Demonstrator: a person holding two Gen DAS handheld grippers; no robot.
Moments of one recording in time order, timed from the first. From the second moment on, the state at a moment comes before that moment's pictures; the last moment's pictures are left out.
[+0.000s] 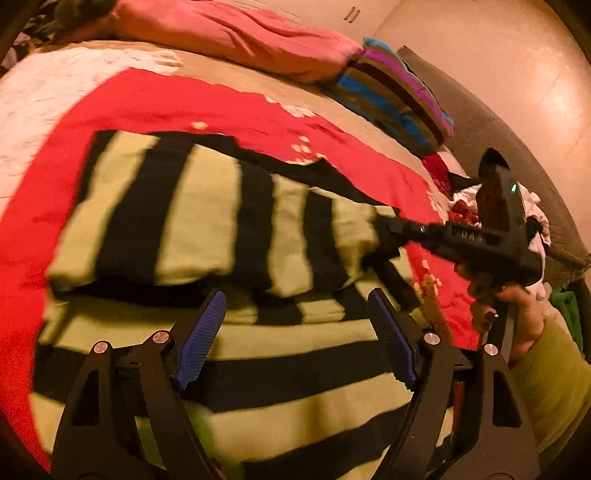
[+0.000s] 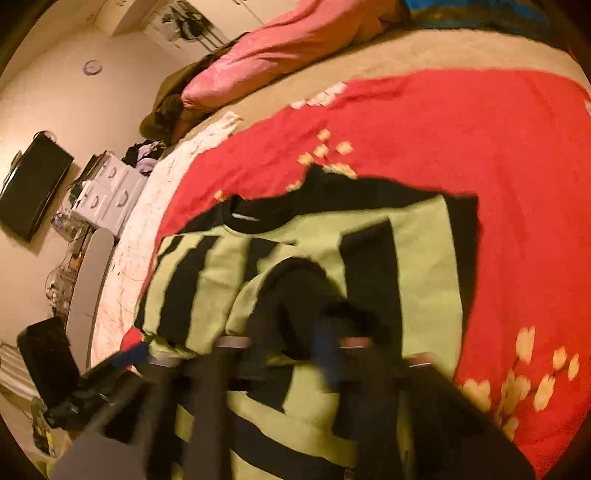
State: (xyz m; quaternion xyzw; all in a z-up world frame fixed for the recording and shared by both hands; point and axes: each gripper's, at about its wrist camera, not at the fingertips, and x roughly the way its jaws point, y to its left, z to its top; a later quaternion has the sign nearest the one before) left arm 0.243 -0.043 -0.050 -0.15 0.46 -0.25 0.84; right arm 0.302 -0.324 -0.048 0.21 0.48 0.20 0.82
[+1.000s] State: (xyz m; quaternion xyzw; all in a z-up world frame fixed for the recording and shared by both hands) left arm 0.215 0.035 -0.028 -0.17 0.41 -0.10 0.89; right arm 0.298 -0.355 -0.059 0.13 0.54 0.08 0.83
